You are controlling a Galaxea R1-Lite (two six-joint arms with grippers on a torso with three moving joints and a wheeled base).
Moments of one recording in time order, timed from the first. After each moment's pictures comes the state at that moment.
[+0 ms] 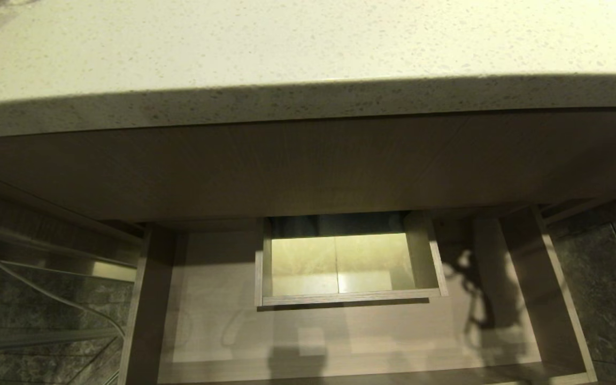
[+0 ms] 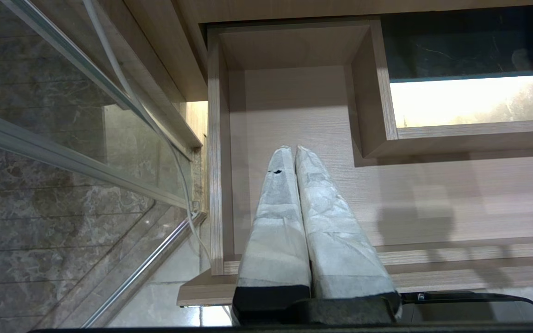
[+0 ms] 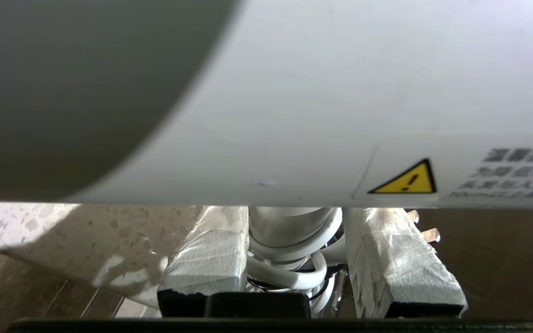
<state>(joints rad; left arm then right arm) 0.00 0.00 0.00 0.00 0.00 0.00 -0.23 1.15 -1.58 0.17 0.09 -1.15</state>
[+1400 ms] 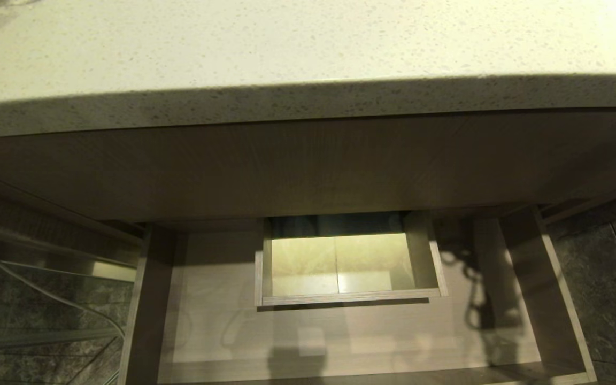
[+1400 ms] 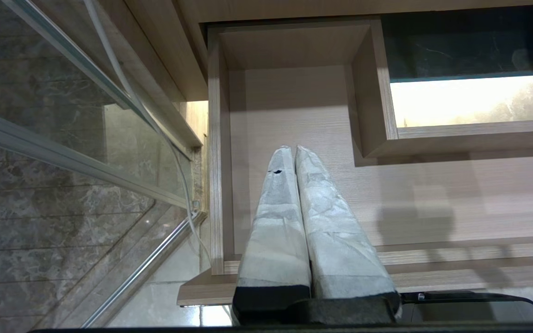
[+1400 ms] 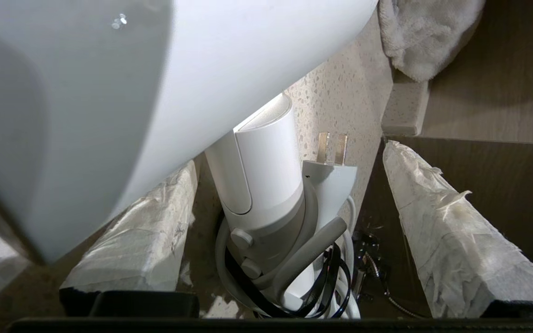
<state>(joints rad) 0.00 0.00 0.00 0.00 0.00 0.00 -0.24 1.23 -1.58 0.17 0.09 -1.14</state>
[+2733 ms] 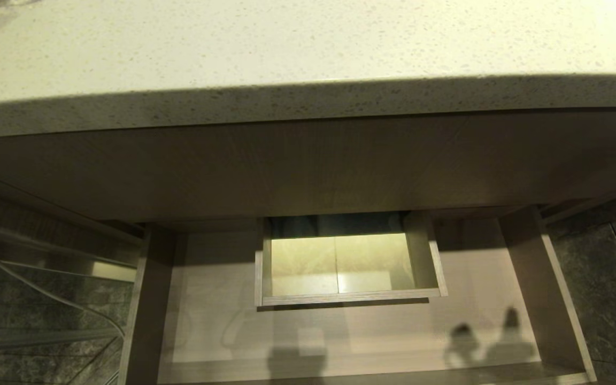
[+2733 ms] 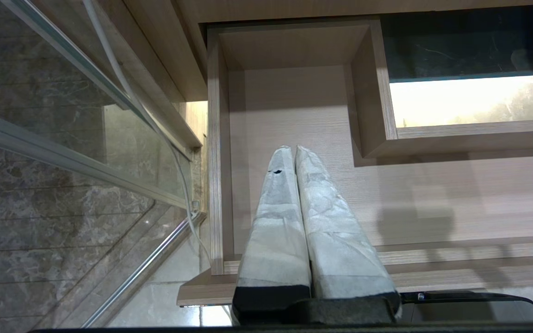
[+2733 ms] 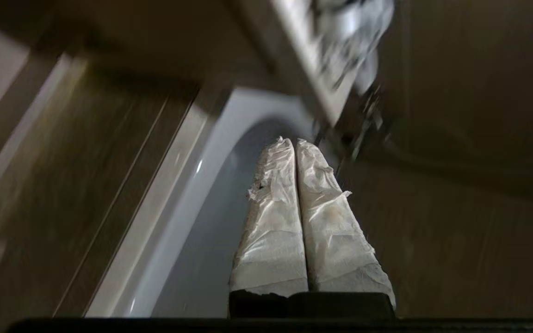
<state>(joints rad) 0.00 0.00 0.00 0.00 0.00 0.00 -0.24 0.66 -1.27 0.52 -0.15 -1.16</state>
